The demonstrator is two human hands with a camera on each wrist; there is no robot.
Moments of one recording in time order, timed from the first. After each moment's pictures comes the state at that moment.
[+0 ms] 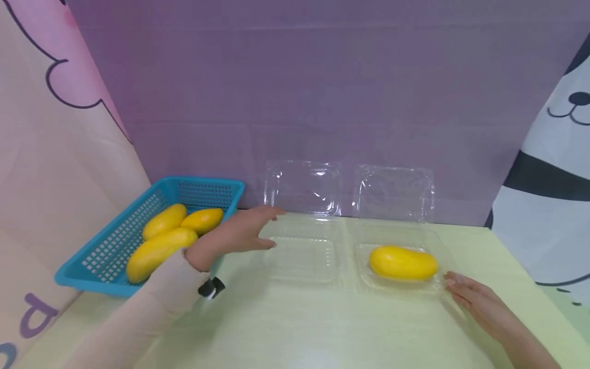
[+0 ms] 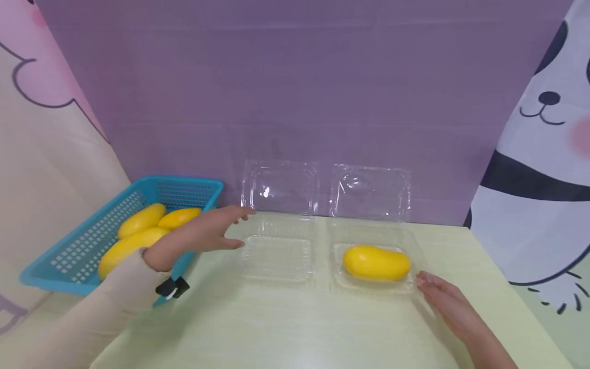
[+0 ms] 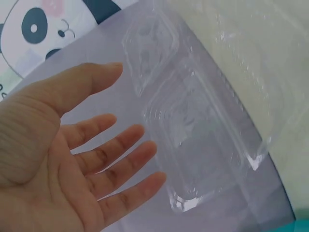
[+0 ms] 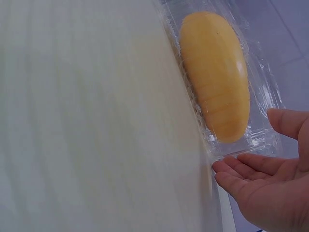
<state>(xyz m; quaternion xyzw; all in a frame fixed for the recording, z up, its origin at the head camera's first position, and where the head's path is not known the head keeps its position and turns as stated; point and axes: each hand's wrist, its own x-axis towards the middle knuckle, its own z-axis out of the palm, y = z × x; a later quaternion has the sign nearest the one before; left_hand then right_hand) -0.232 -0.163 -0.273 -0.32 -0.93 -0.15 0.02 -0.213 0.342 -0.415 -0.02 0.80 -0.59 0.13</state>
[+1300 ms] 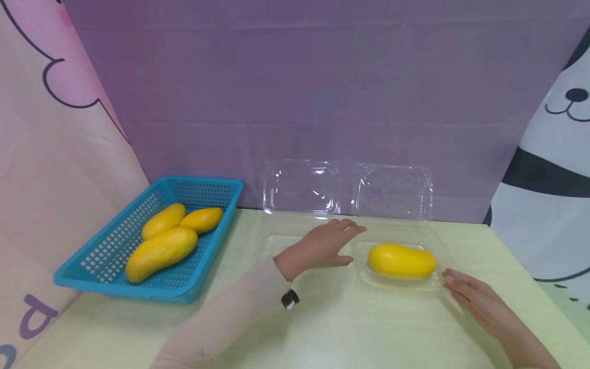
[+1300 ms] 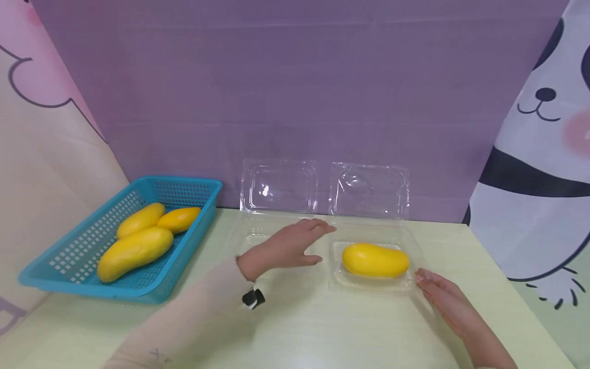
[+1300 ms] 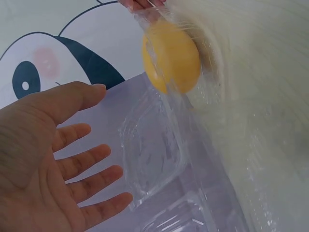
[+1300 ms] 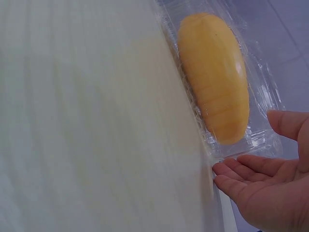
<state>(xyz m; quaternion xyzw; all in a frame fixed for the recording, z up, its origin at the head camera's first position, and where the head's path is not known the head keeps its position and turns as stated) -0.247 -0.022 -0.312 -0.40 -0.91 -0.05 0.05 -0.214 0.342 -0.418 -0.02 0.80 -0.59 0.12</state>
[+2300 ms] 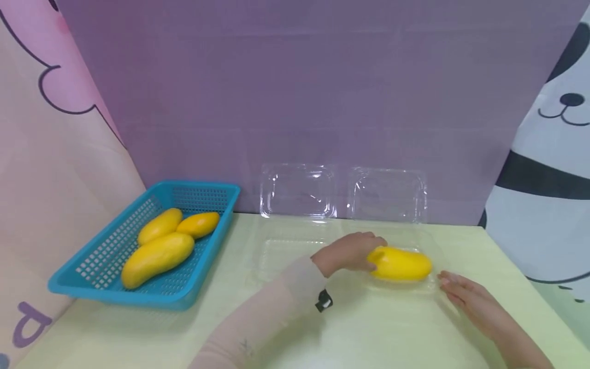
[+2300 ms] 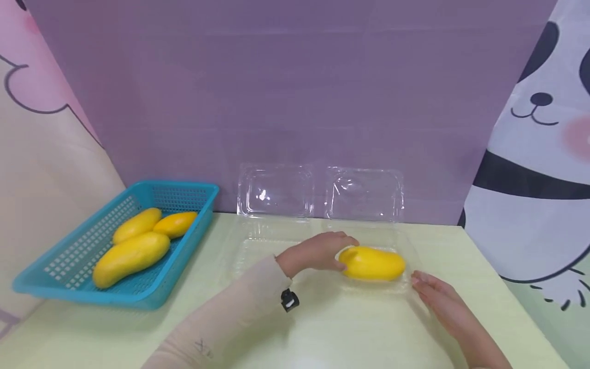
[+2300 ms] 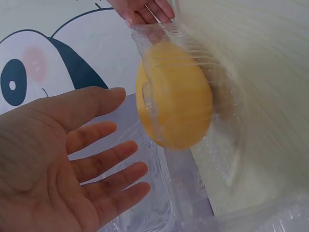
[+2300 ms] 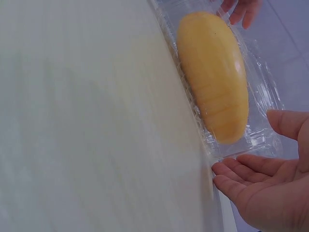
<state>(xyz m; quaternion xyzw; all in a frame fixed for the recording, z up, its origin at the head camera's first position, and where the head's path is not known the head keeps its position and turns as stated) -0.265 0.043 -0.323 -0.40 -0.91 -0.11 -0.04 -0.211 0.341 -0.417 -0.04 0.80 -0.60 0.10</state>
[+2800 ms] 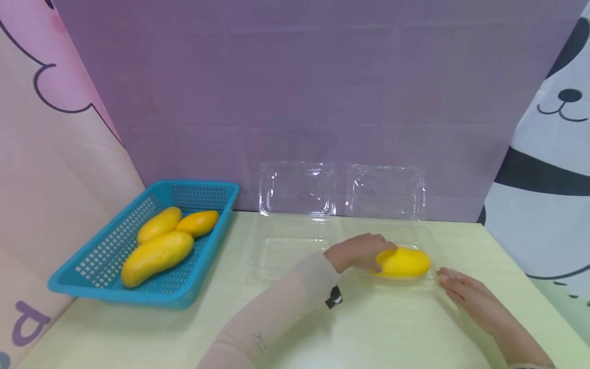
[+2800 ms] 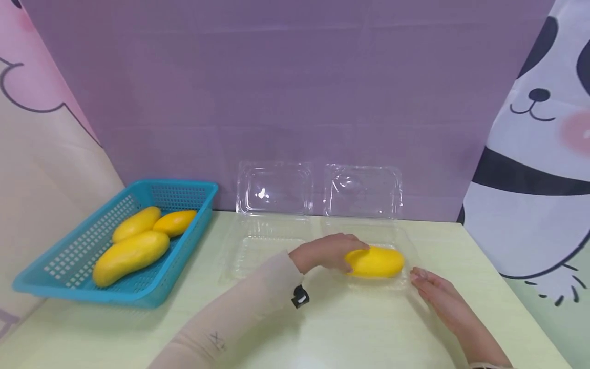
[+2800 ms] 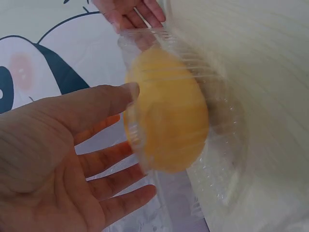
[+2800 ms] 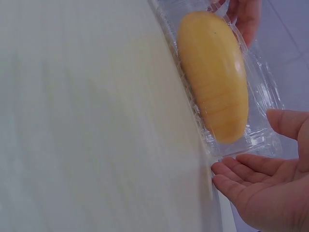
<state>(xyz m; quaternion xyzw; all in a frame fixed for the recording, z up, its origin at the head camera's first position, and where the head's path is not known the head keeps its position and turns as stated) -0.272 0.064 -0.337 -0.42 -0.90 -0.09 -0.07 -0.207 0.337 -0.411 -0.04 0.81 -0.58 0.12</state>
